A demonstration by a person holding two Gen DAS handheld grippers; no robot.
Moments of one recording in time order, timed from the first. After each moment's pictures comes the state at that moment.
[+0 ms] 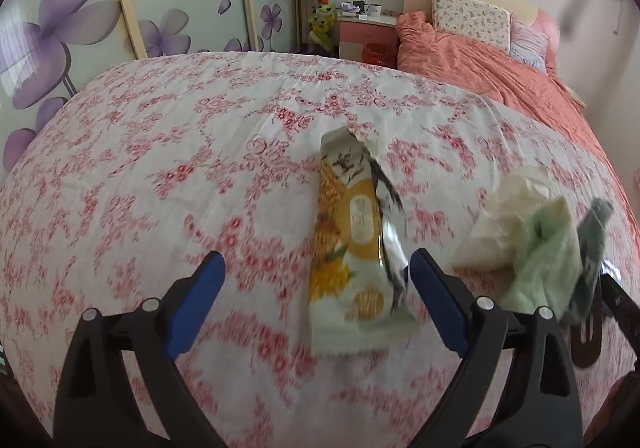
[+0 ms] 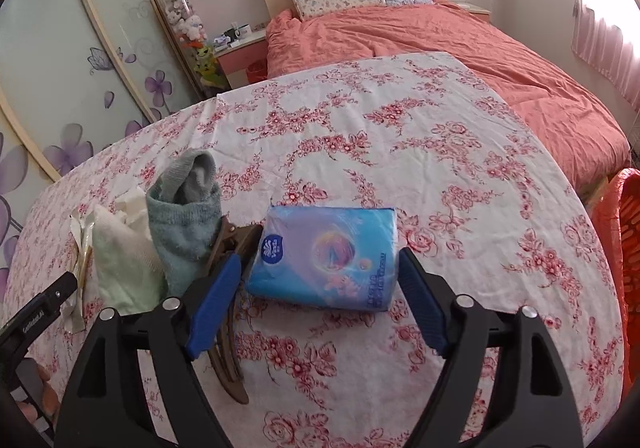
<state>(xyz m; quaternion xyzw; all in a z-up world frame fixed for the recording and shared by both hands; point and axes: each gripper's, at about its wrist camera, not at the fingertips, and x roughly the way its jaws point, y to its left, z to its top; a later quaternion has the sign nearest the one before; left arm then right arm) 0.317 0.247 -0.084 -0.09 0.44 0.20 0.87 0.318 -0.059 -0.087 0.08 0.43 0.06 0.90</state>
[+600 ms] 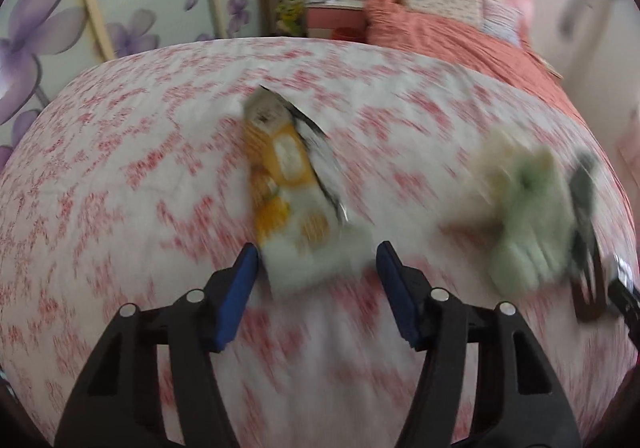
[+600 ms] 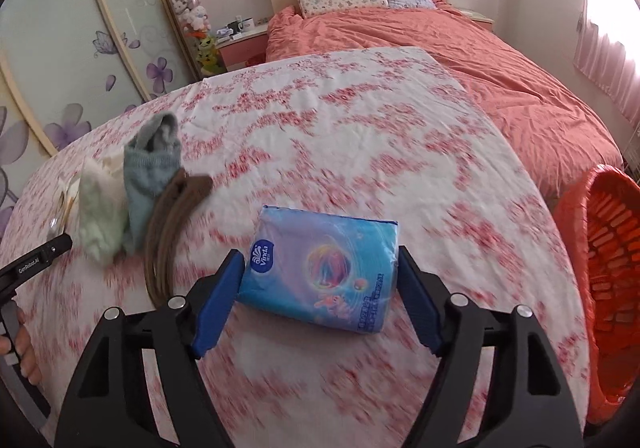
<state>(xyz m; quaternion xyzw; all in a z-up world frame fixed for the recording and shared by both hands) 0.298 0.231 -0.098 -0.07 0.46 0.13 0.88 0.268 -0.114 -0.090 0.05 0.43 0.08 0.90</state>
